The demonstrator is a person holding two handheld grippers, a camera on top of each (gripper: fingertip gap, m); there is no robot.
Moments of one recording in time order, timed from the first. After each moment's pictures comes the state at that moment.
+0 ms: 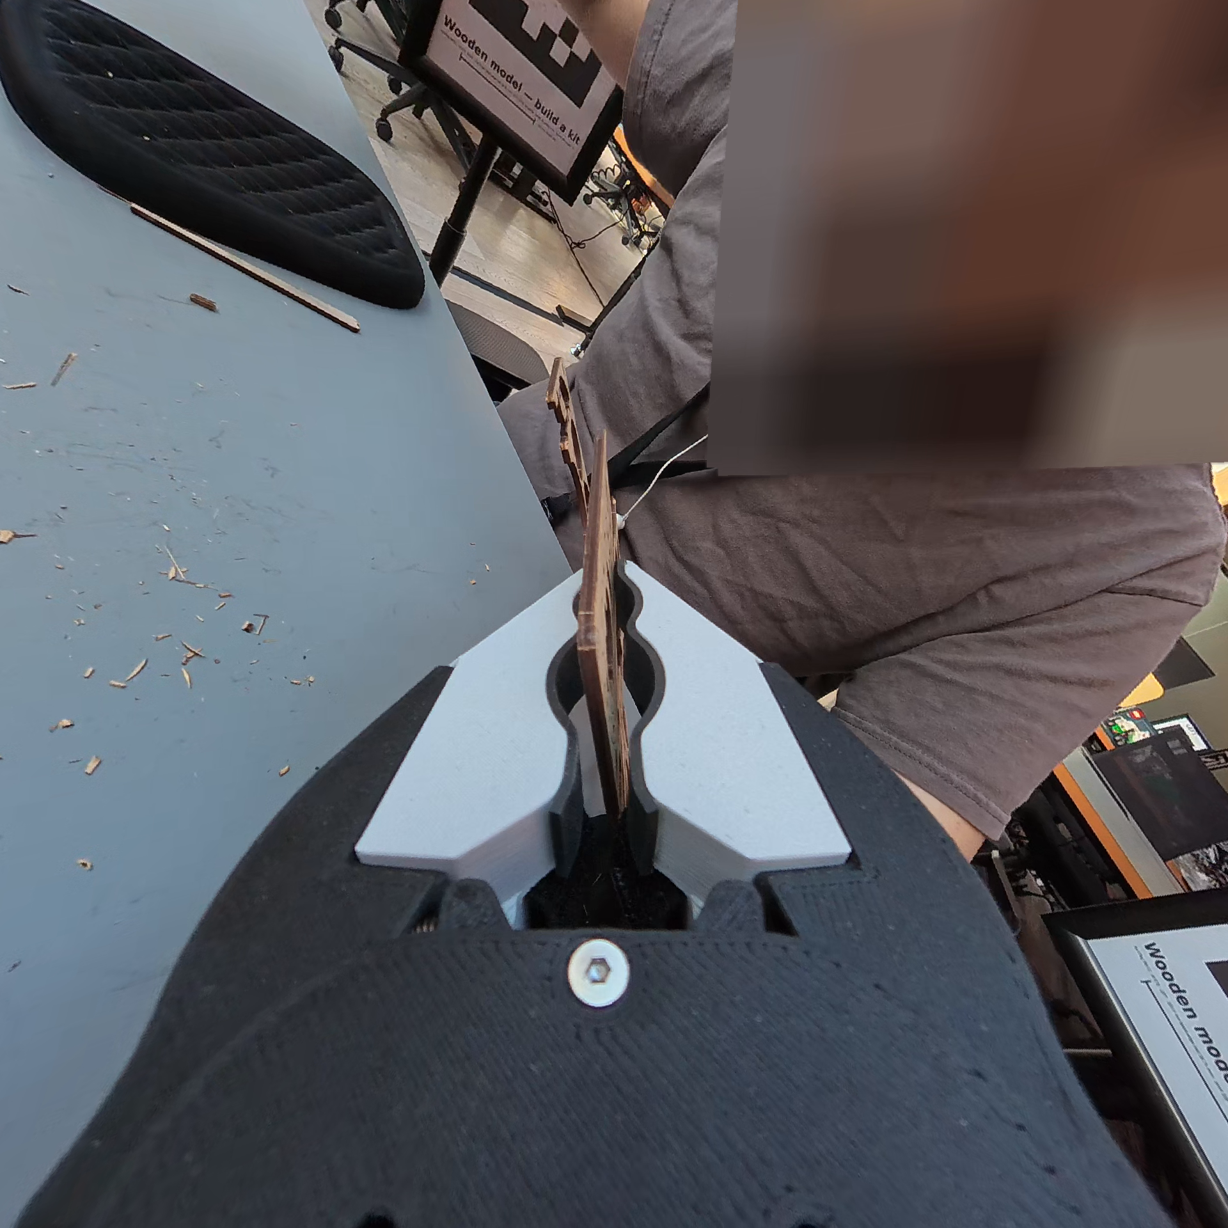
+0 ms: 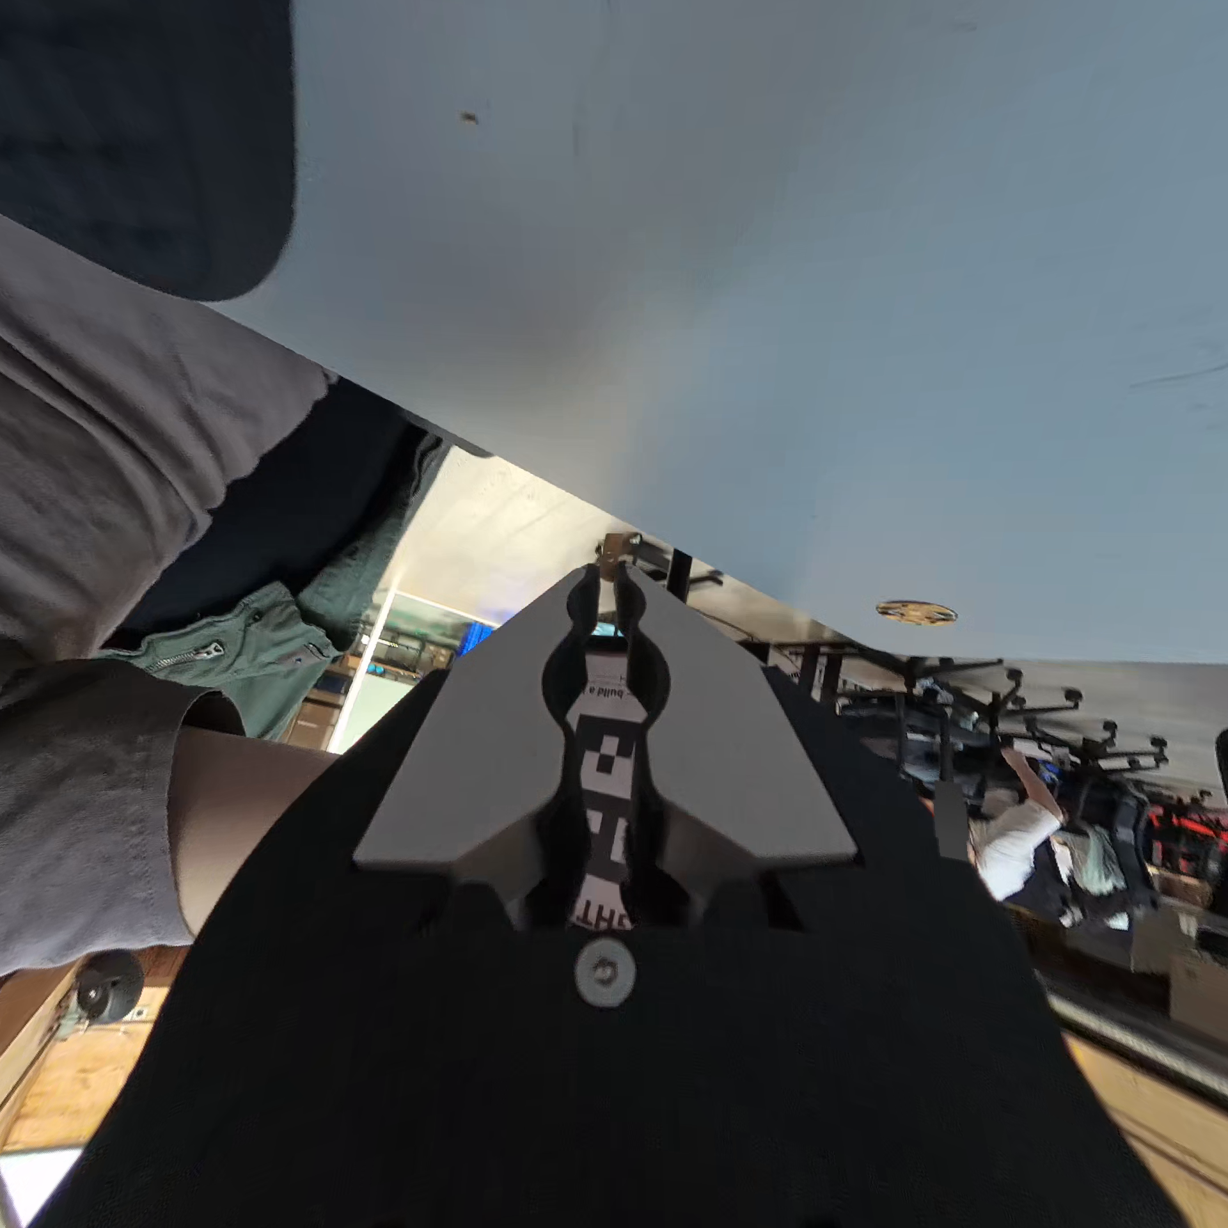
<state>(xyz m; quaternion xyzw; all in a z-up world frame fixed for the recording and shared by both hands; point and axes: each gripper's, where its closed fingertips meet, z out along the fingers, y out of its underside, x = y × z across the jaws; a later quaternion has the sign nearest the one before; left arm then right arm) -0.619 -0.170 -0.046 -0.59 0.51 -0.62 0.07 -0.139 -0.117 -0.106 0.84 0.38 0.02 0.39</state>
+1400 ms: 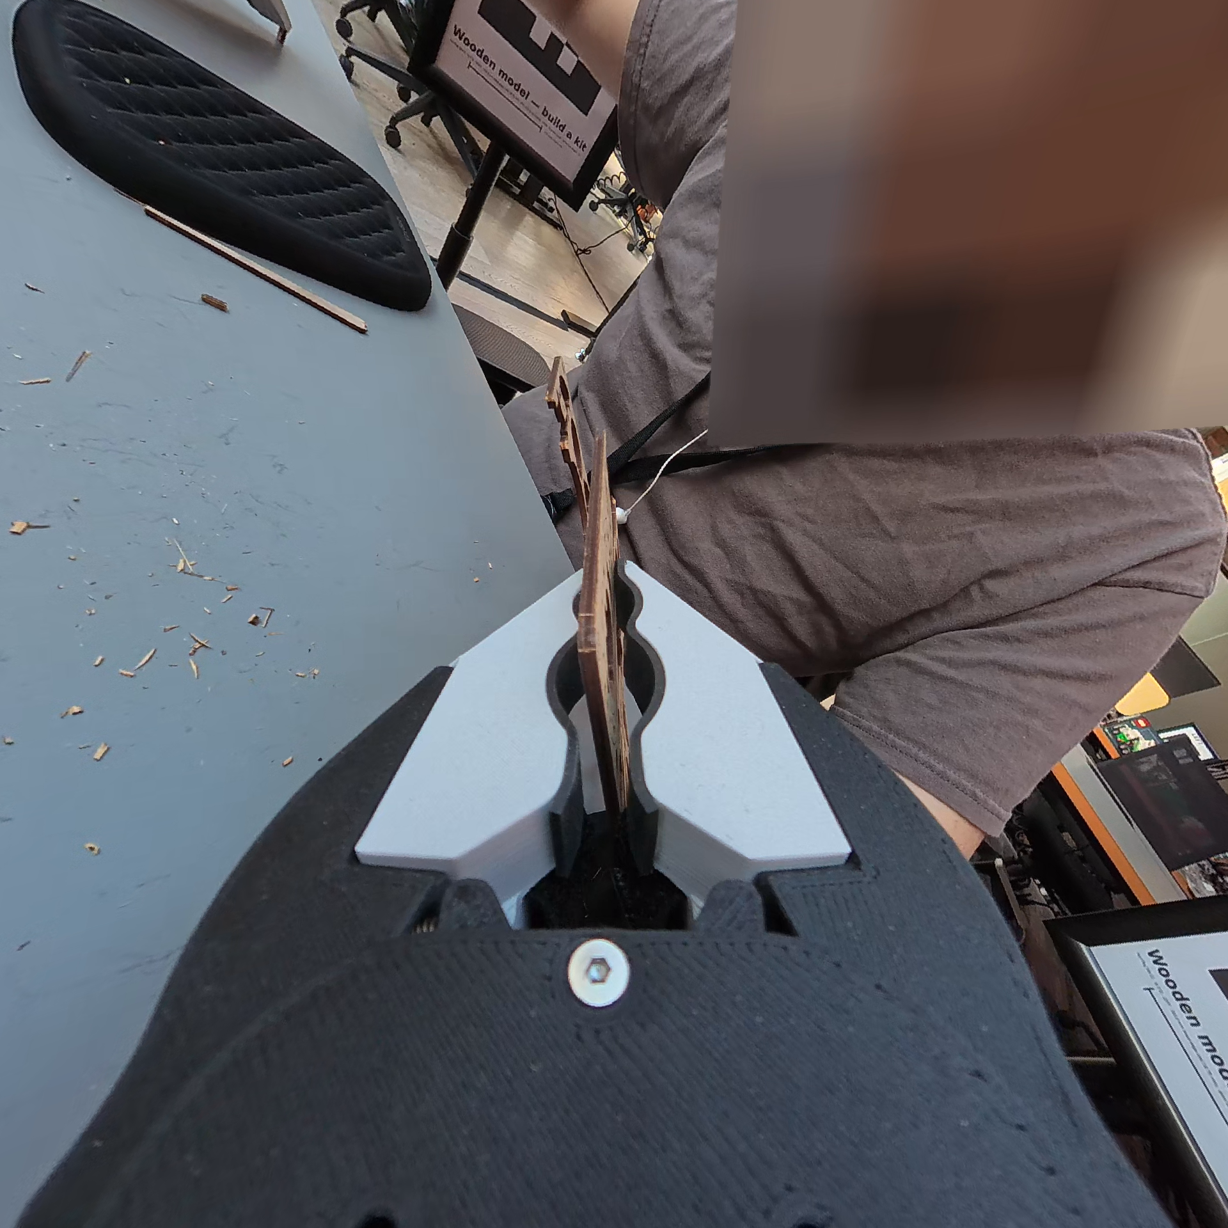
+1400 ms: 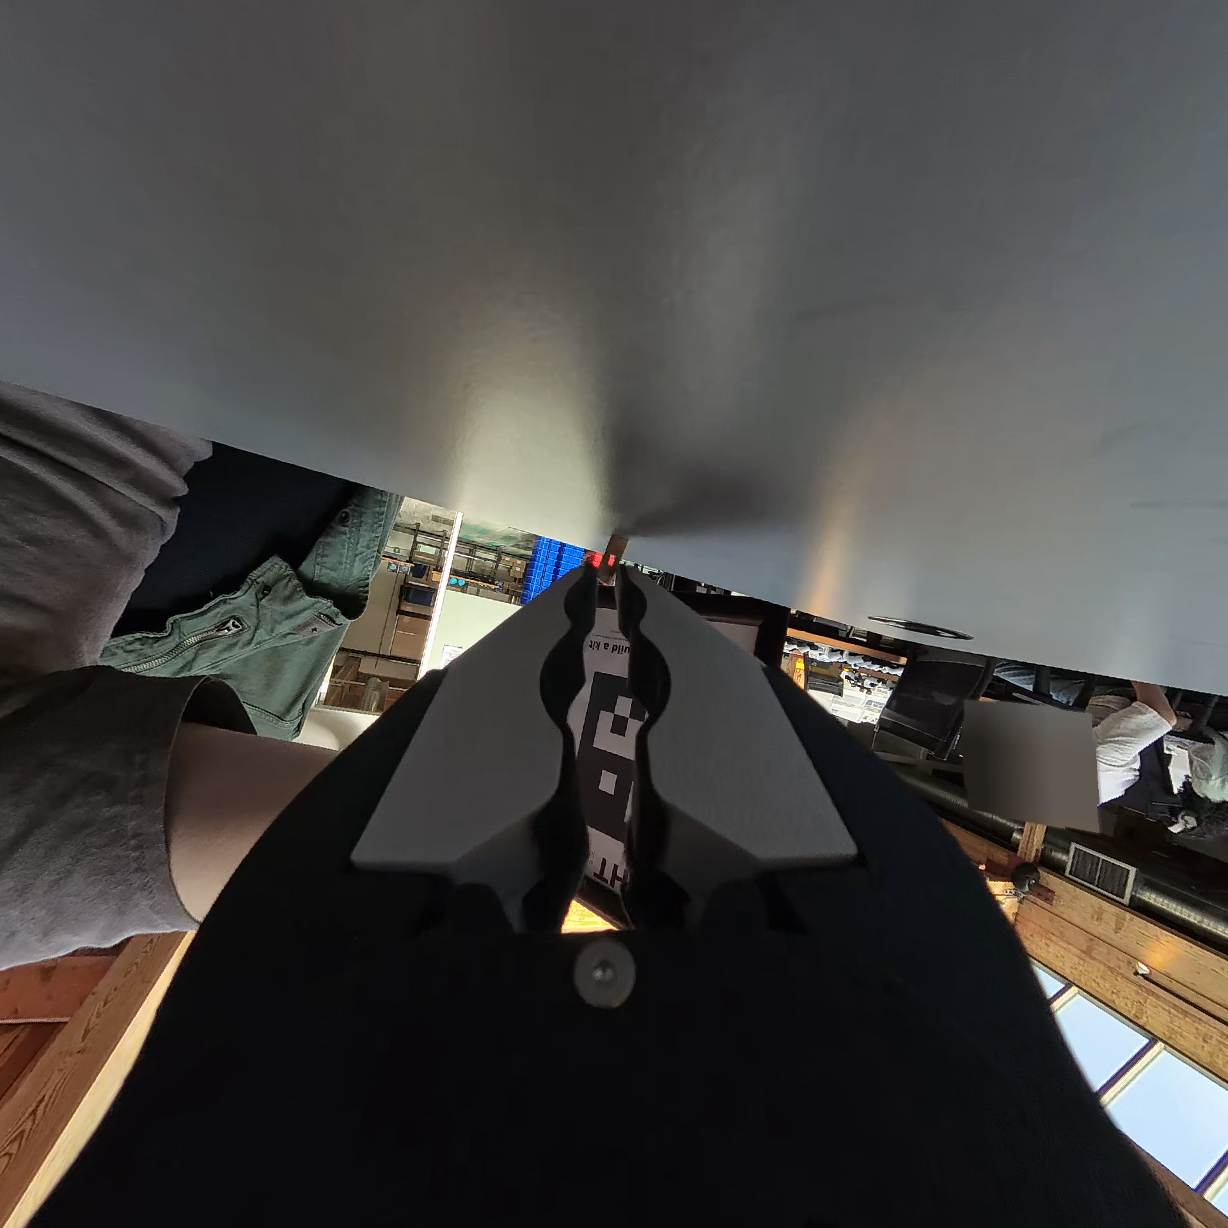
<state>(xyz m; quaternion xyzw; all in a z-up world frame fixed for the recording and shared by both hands) -0.621 -0.168 -0.046 -0.59 0.51 -0.62 0.07 -0.085 -0.128 -0.148 0.82 0.31 0.04 0.48</state>
